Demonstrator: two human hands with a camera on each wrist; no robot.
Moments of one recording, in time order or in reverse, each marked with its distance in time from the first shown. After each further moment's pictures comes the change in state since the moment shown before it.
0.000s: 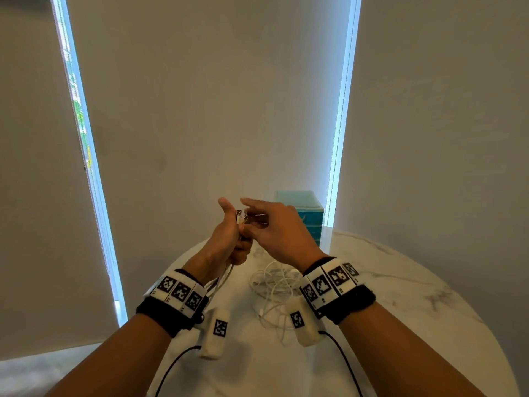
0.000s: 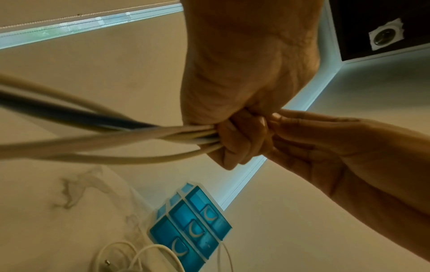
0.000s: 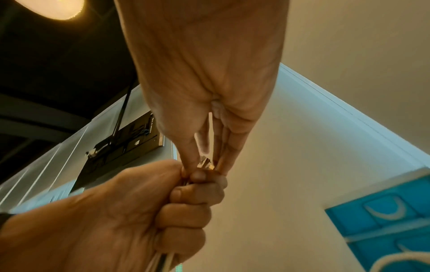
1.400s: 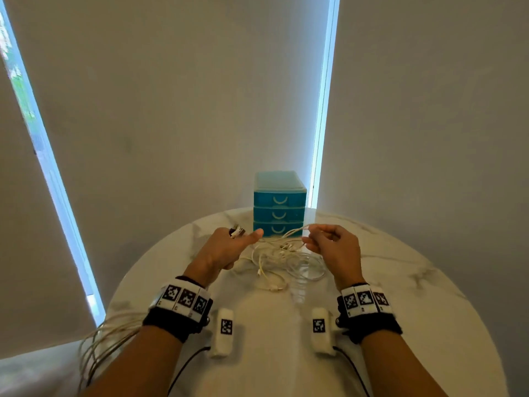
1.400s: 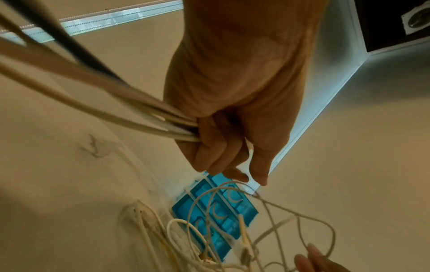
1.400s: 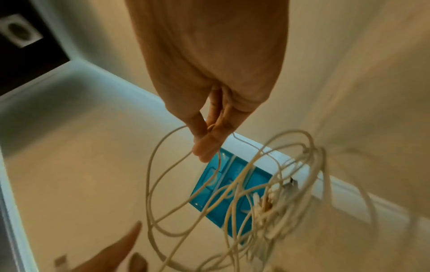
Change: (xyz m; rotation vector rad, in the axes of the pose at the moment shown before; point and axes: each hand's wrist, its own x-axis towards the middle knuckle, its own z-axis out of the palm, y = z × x) left_hand 0.064 -0.079 0.012 0.388 0.078 -0.018; right_hand -0.065 0.177 -0.018 0.636 0.573 0.562
